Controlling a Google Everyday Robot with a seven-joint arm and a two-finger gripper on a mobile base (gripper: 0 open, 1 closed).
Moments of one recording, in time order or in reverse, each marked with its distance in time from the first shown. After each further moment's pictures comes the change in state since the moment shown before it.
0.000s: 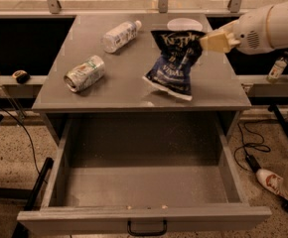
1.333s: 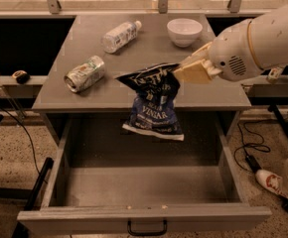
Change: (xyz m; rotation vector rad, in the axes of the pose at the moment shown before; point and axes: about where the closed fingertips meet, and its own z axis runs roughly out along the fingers) arm 0.001 0.139 -0.026 -0.163 0.137 -0.109
